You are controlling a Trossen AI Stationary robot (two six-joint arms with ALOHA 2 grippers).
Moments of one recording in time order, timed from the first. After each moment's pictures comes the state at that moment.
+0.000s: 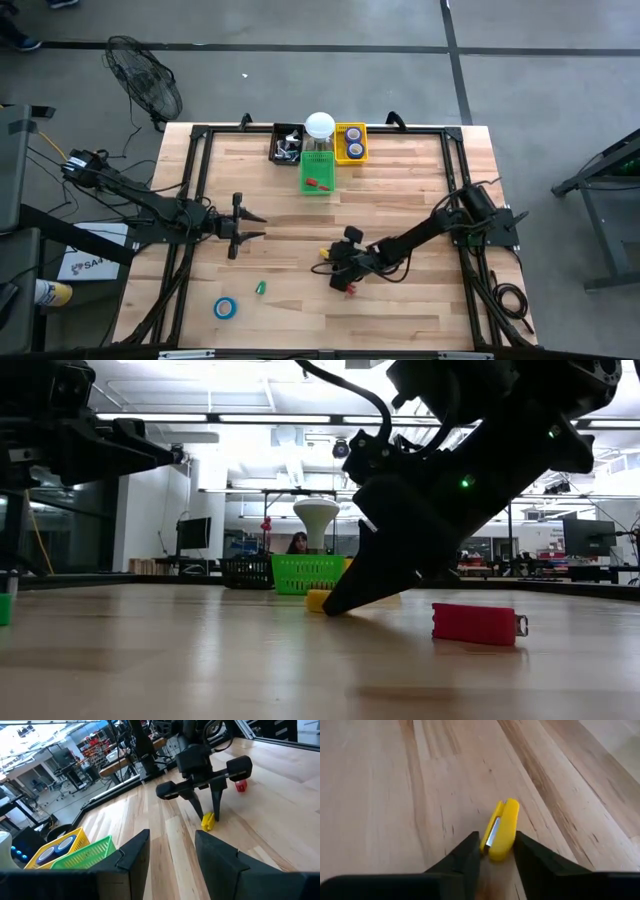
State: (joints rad) left arm -0.37 0.70 0.01 0.57 -0.35 0.40; right arm 0.38 2.02 0.98 0.18 0.49 0.50
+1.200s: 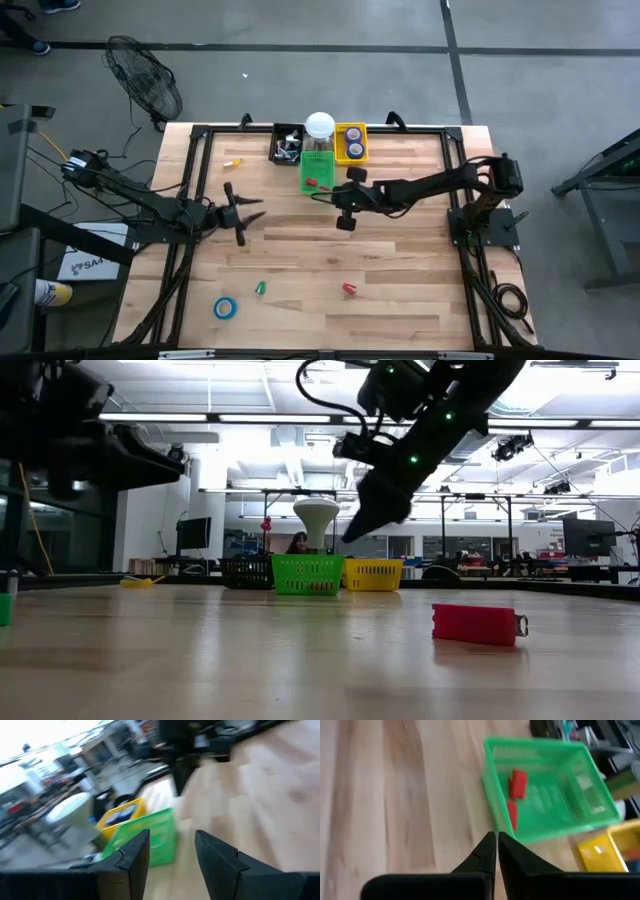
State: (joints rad) left arm -0.37 0.70 0.01 0.58 -0.69 0.41; right arm -0.04 1.72 0.98 -0.07 0.34 -0.06
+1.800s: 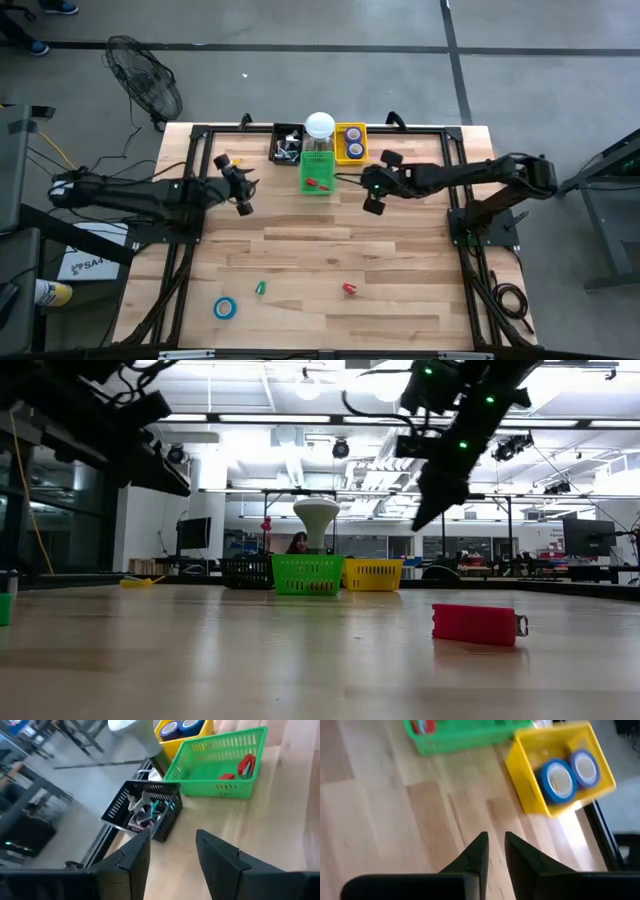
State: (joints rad) left arm 0.01 0.71 0.41 -0.24 -0.68 0.17; right arm -0.16 1.45 0.89 -0.46 0.42 0.02
